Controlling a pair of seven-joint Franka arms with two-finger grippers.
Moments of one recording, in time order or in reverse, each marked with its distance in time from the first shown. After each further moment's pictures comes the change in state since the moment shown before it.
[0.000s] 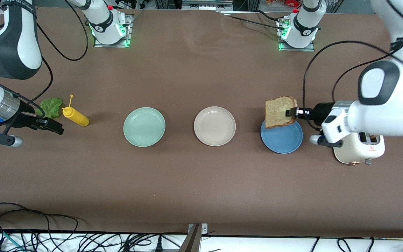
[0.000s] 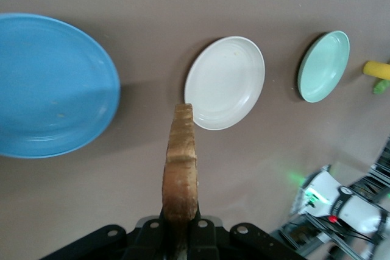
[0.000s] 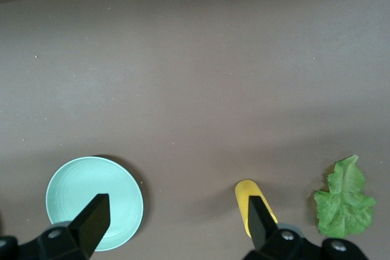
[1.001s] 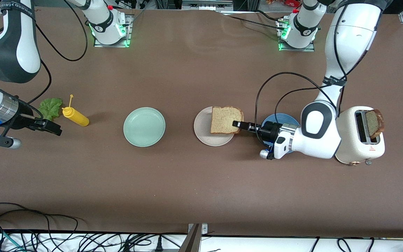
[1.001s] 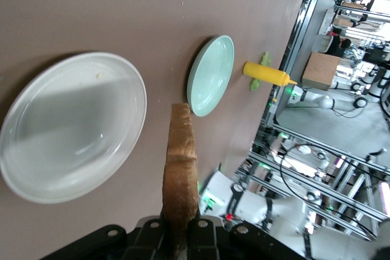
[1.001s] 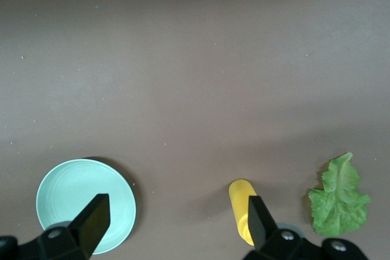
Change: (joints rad) left arm -0.134 0.253 -0.006 0.011 -0.518 0.178 0.230; right arm -0.014 0.014 -0.003 -0.001 -0.003 0.000 0.000
